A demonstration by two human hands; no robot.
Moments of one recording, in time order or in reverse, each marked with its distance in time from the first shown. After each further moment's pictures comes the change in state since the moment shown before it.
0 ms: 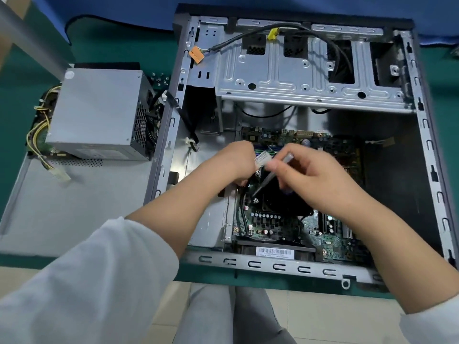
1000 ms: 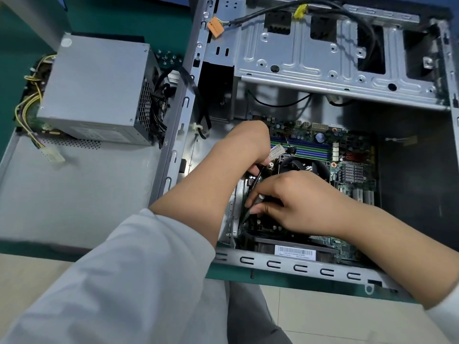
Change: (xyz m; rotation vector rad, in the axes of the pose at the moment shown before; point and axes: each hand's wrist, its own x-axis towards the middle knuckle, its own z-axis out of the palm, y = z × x) left_hand 0.005 0.004 -0.009 -0.100 -0.011 -0.015; right_hand 0.003 -0.009 0.033 -0.571 -0.452 -0.217
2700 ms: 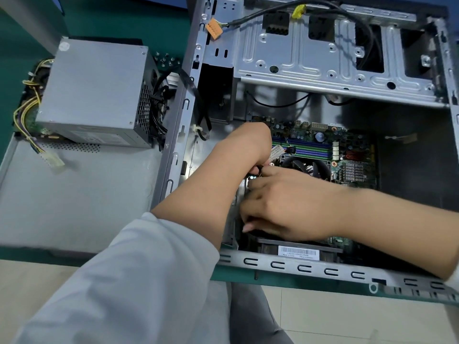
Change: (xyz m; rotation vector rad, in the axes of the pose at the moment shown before) left_hand 0.004 -0.002 -0.001 0.148 0.036 0.043; right_hand 0.010 -0.008 -0.009 -0.497 -0.096 -0.449
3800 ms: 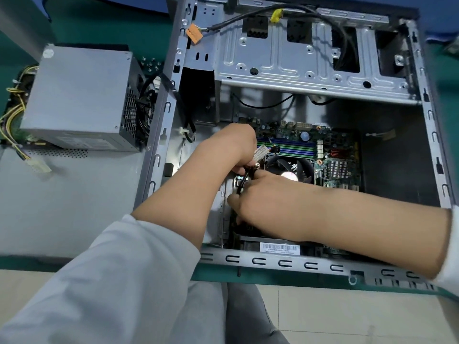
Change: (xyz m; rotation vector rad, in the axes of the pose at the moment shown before) left_hand 0.005 -0.005 0.004 -0.074 -0.022 0.026; right_hand 0.005 -0.007 0.015 -0.152 -0.095 0.104
